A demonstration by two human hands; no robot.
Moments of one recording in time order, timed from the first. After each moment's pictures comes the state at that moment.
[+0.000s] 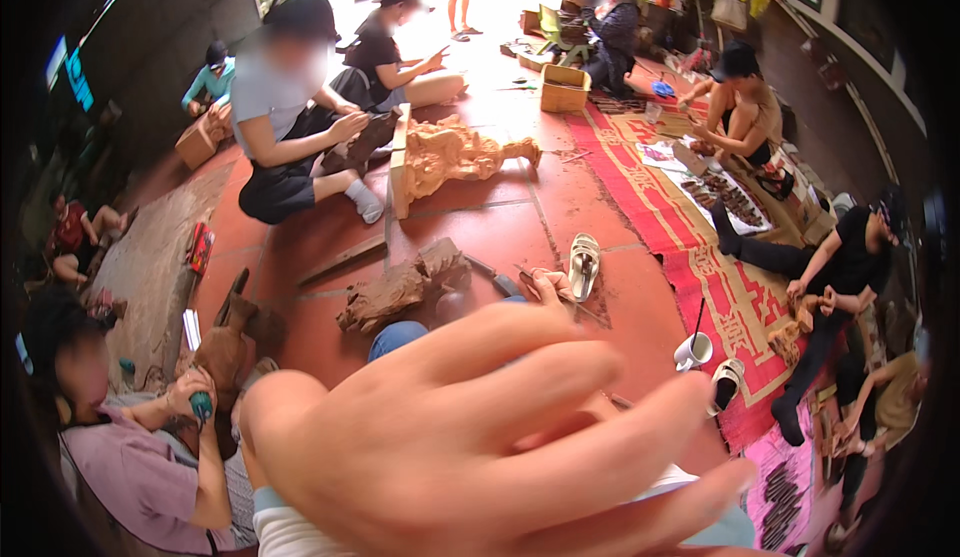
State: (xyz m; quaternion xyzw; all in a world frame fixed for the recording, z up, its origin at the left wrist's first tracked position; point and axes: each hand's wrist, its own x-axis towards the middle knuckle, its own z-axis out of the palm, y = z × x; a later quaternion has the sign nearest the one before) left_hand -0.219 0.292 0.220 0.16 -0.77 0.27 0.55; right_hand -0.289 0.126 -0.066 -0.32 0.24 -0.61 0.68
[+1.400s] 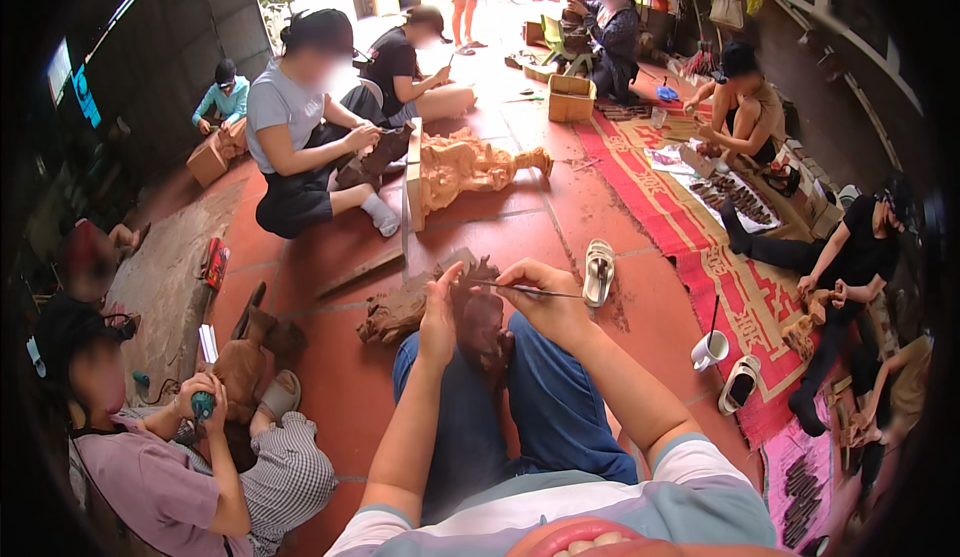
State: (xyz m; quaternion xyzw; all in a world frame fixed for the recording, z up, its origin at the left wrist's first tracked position) left_hand -0.109 0.216 -0.043 0.33 -0.38 -0.47 0.72; right_hand -0.272 0.158 0.042 -0.75 0.20 -0.42 0.47
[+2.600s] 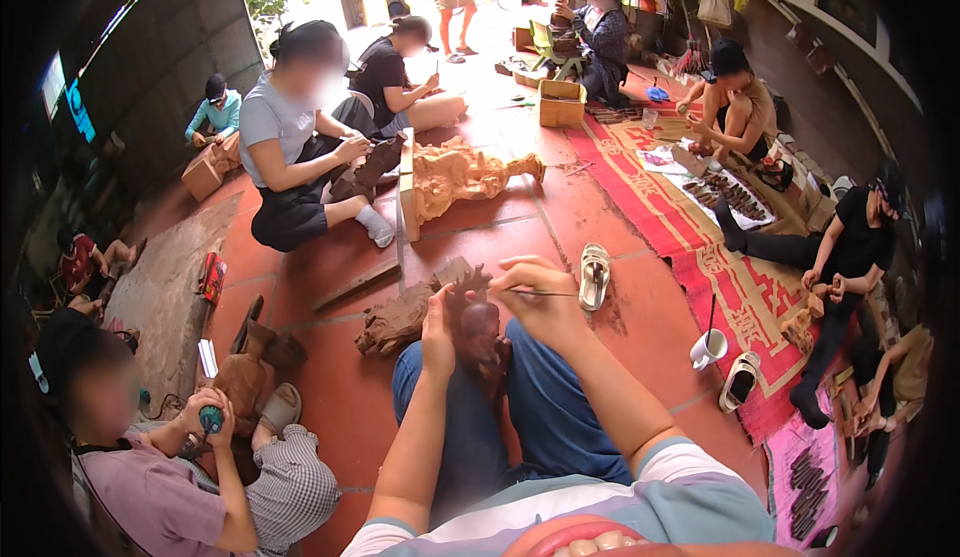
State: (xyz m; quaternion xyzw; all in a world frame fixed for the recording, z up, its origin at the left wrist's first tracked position) left_hand -0.125 0.215 -0.045 0.36 -0.31 -0.44 0.77; right_hand -0.277 0.156 0.050 -0.79 0.22 -0.48 0.33
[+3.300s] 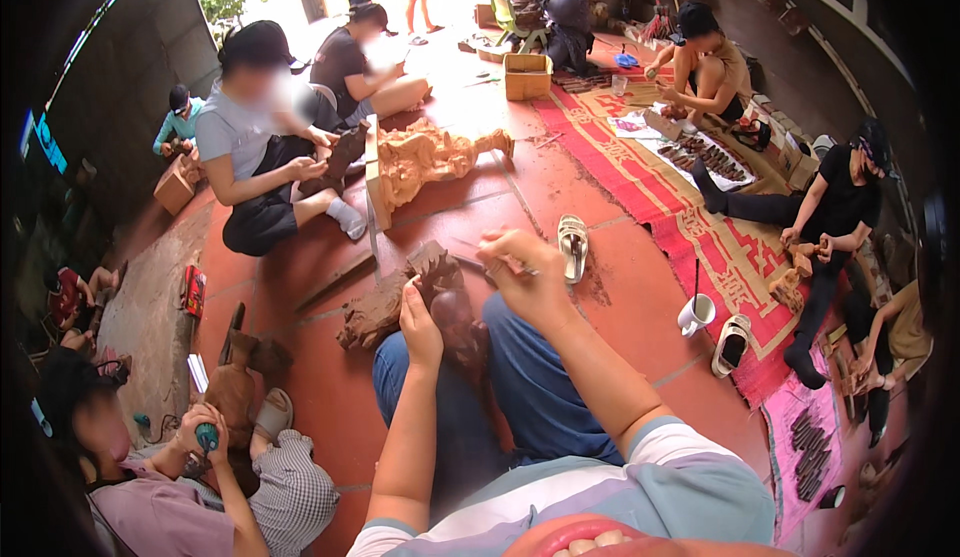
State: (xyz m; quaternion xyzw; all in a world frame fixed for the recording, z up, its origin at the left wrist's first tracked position) left_hand -0.128 0.200 -0.065 0.58 -0.40 -0.17 0.69; right_hand -0.277 0.150 0.046 -0.71 0.21 -0.55 0.38
